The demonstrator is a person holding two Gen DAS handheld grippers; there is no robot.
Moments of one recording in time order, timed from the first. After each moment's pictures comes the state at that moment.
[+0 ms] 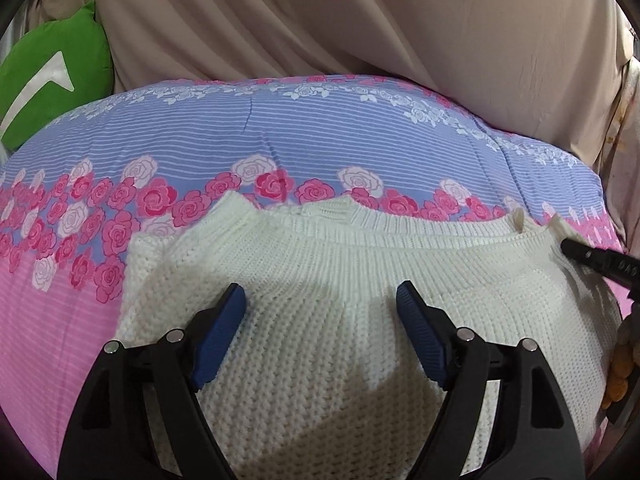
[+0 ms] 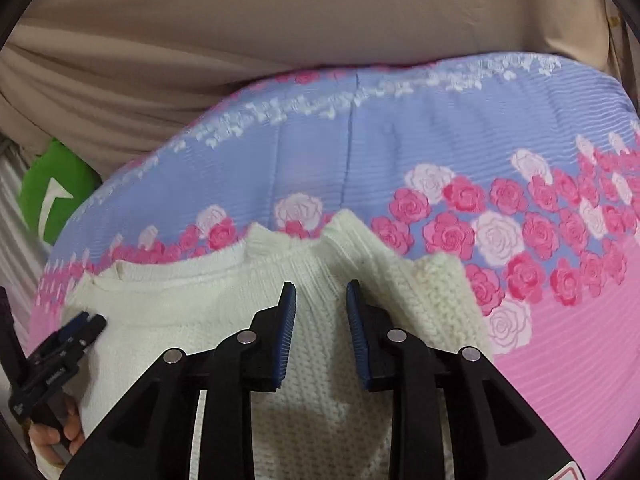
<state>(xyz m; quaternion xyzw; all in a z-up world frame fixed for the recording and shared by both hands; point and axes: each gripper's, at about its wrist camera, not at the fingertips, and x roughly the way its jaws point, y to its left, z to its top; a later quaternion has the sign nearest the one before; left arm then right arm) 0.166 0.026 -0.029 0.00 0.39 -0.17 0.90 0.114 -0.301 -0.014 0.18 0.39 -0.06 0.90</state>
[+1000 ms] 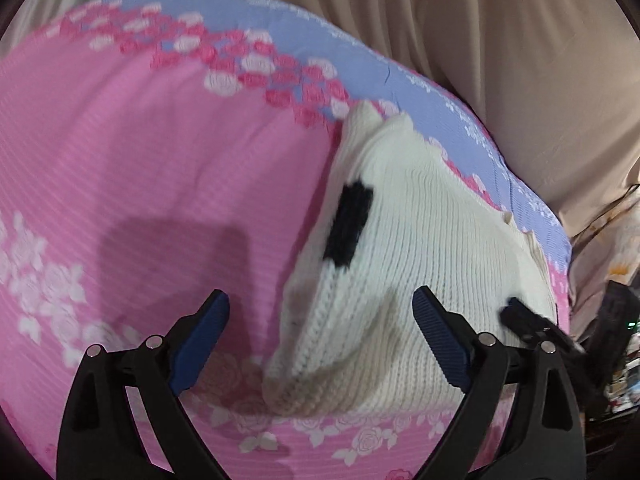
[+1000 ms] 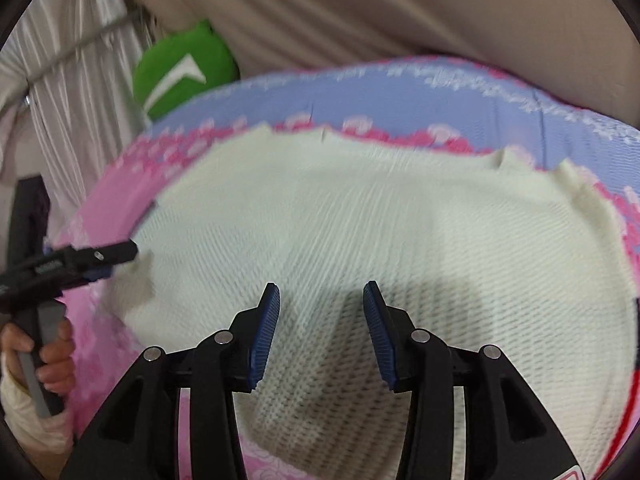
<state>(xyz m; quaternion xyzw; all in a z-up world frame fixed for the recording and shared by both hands) 0.060 0.175 -0.044 -0.20 0.48 -0.13 0.84 0.047 -0.119 -0.034 0.03 0.43 0.12 0.89</state>
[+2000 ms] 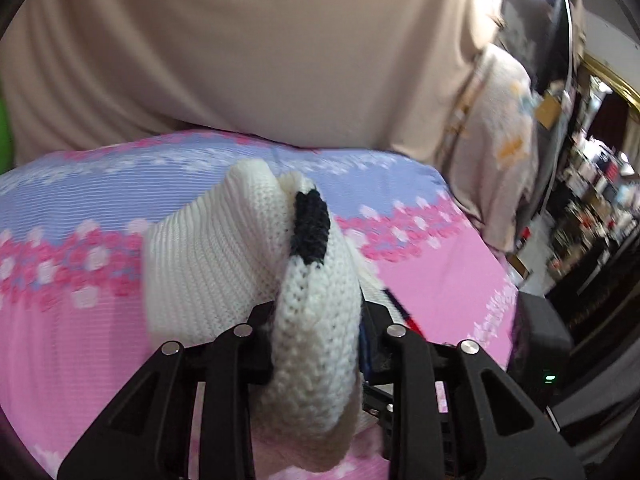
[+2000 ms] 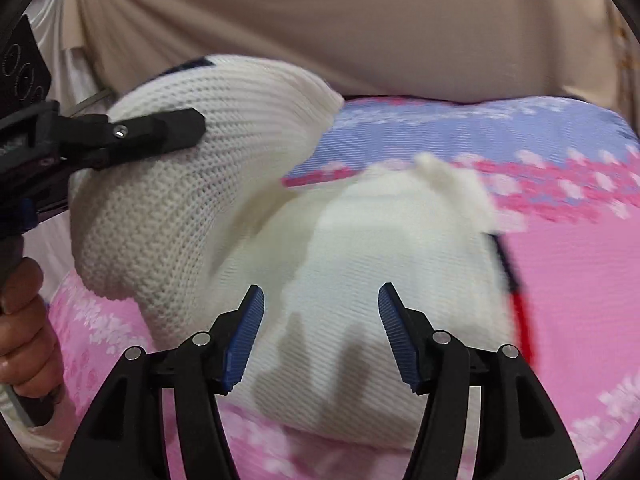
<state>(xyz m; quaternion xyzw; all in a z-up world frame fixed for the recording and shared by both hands) 0.041 -0.103 0.075 -0.01 0.35 -0.40 0.85 -0.052 -0.255 0.000 0.13 0.33 0.02 0.93</state>
